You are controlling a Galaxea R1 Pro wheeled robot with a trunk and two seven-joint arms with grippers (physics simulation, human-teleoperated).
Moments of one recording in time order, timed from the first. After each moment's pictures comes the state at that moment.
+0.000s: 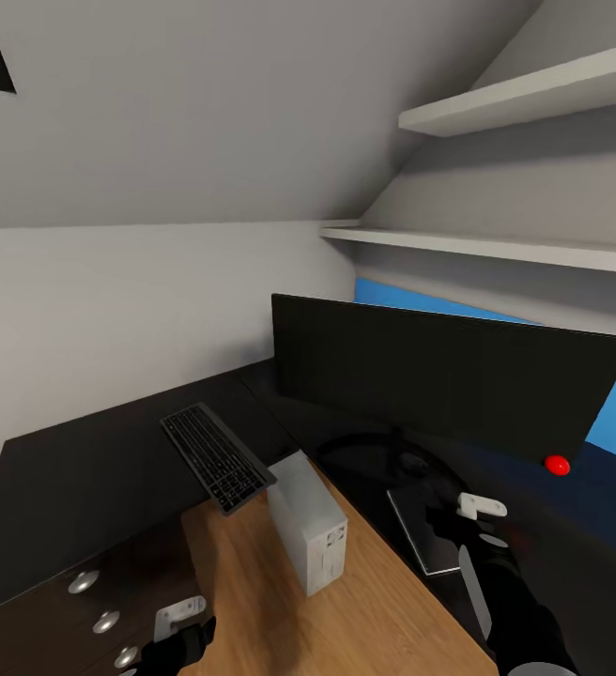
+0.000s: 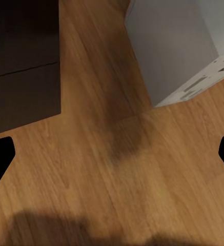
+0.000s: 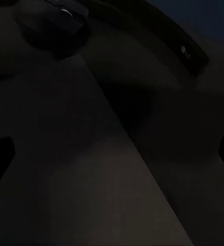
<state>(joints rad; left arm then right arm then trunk) -0.26 0.08 -0.23 -0.59 0.55 0.02 0.04 -0.42 0.05 -0.27 -1.01 0.07 0.40 -0.08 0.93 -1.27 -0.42</state>
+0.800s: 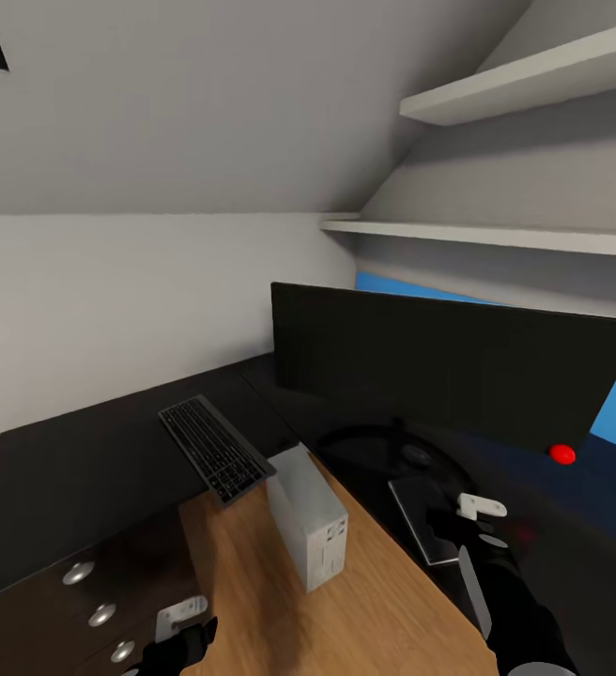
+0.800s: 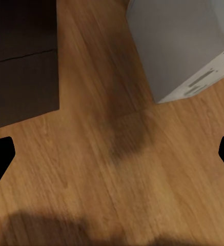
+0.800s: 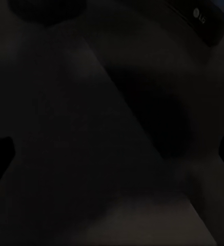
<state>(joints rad) -0.26 0.07 -0.23 -0.59 0.55 0.02 0.04 -0.42 0.05 -0.27 -1.00 0.07 0.40 -0.08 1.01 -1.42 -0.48</state>
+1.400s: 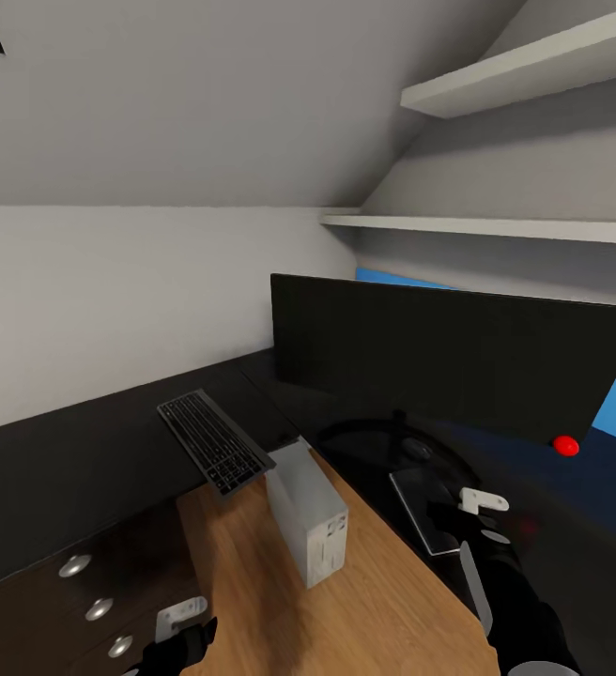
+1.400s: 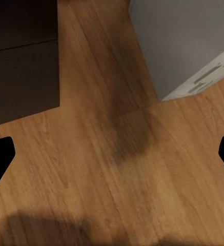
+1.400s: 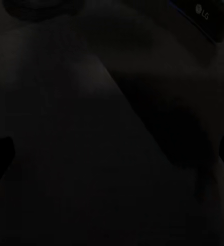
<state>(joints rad) -0.26 0.07 -0.23 -0.59 0.55 0.02 0.04 -0.42 0.05 -0.27 -1.04 0.06 0.40 -0.08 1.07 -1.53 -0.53</state>
